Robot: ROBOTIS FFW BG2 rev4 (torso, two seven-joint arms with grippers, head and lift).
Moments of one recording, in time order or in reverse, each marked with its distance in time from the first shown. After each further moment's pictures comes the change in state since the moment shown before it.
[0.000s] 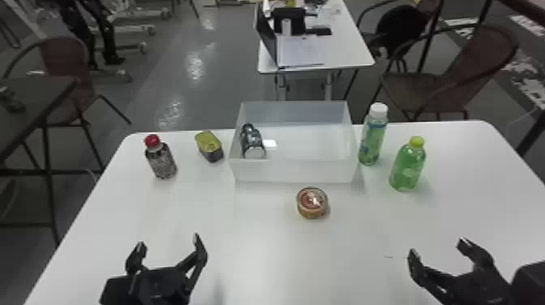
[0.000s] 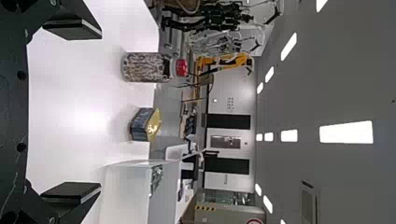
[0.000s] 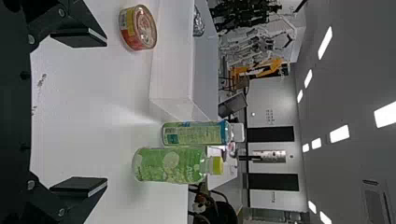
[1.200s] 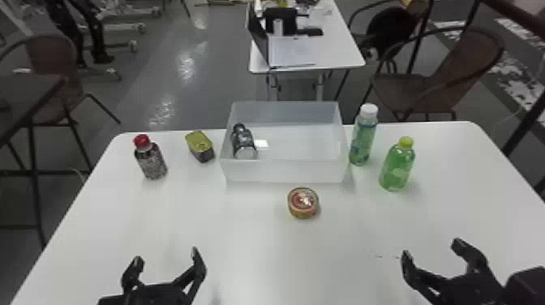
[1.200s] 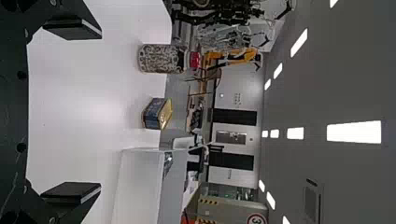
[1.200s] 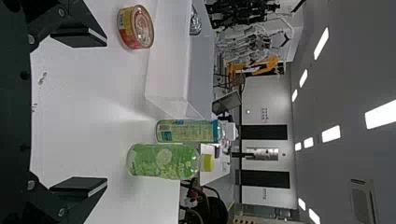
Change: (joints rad) left arm 0.040 0.044 -0.070 -0.003 0.035 -0.032 0.041; right arm 0.036 0.000 0.001 -0.031 0.016 -0.043 -0.020
